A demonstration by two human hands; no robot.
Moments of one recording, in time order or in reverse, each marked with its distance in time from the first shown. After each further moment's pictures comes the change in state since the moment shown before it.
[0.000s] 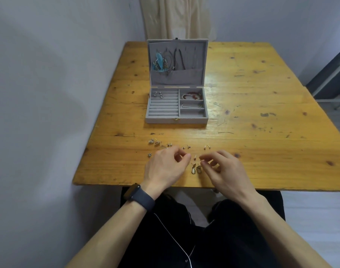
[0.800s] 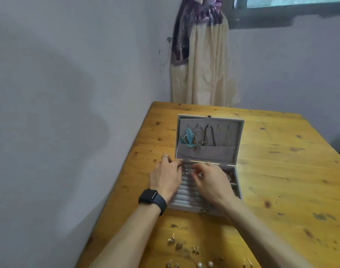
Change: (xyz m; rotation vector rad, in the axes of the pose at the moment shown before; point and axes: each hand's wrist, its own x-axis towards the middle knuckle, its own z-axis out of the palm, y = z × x) left_hand 0.212 -0.045 -0.065 0.351 0.231 -0.025; right_hand 0.258 -0.034 0.060 -0.234 0.002 -0.085
